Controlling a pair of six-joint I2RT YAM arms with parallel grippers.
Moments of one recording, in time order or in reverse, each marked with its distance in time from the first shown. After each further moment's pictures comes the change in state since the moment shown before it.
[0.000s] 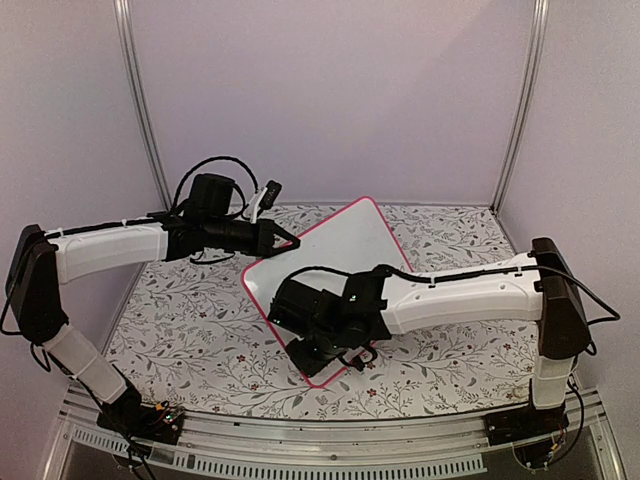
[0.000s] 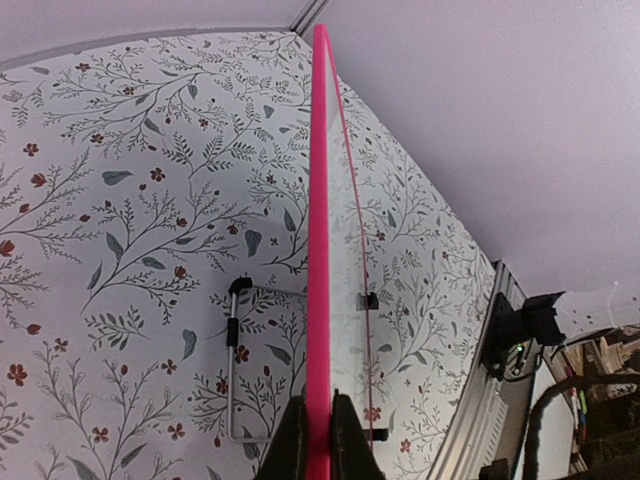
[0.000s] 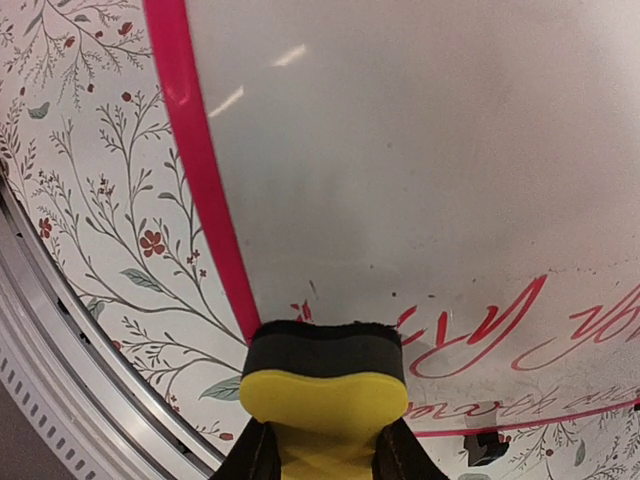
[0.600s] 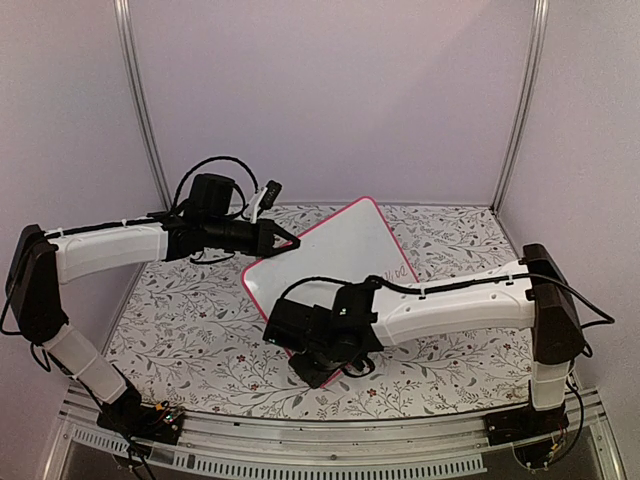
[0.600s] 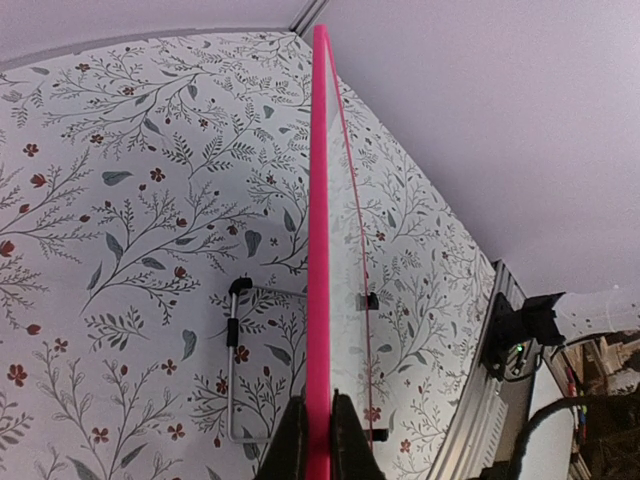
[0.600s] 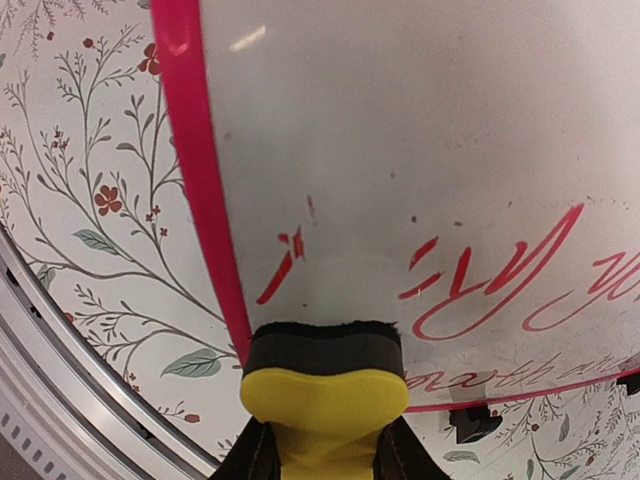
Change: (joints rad) left arm 0.000 0.000 0.000 0.000 0.000 0.000; right arm 0.042 0.032 0.011 -0.095 0.072 0.010
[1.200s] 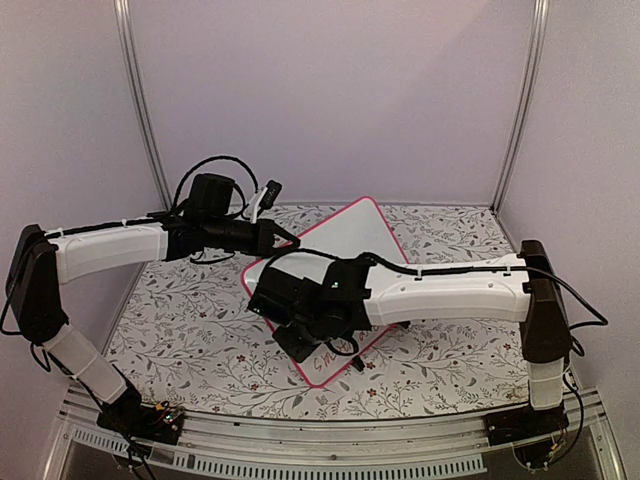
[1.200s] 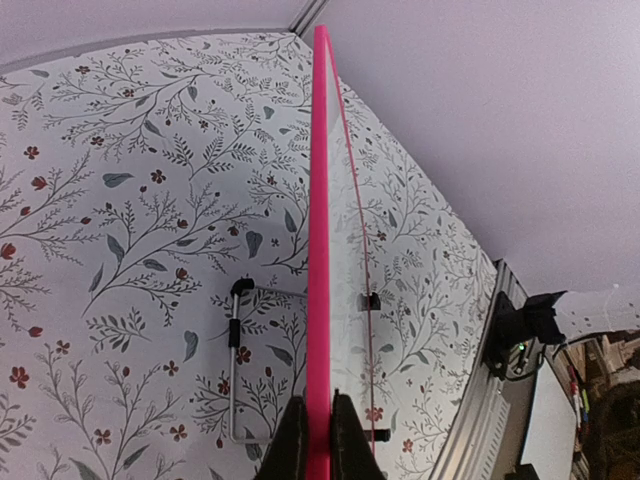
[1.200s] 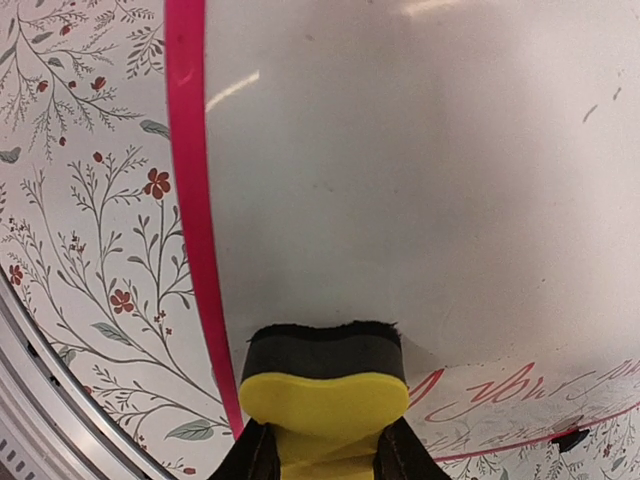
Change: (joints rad) left arm 0.000 0.000 0.000 0.001 0.000 0.008; right arm -0.035 0.056 0.199 -0.029 0.103 -0.114
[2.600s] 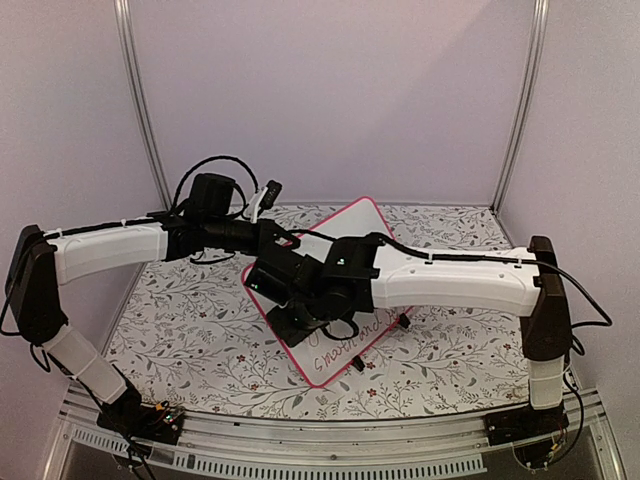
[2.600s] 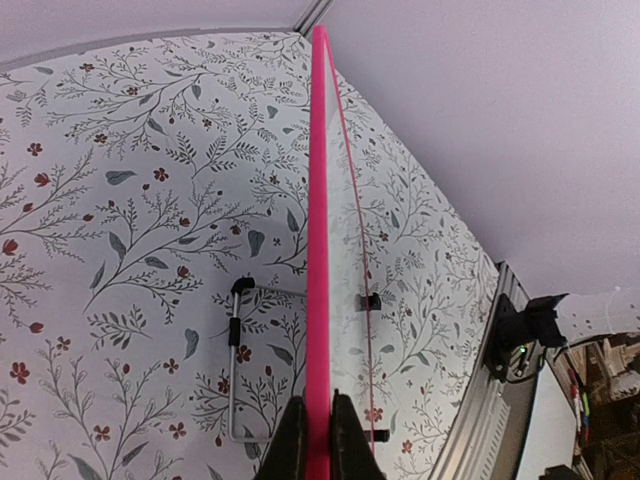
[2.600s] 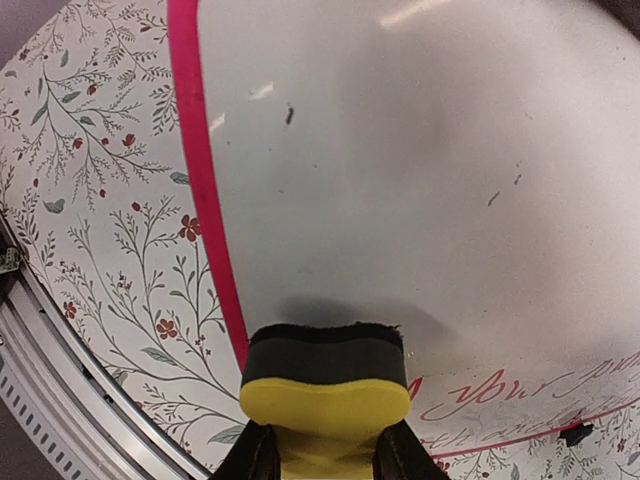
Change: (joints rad) left arm -0.006 -0.005 0.003 -0.009 -0.018 -0.009; right arm -0.014 -0.006 0.109 -0.058 -0.043 0.064
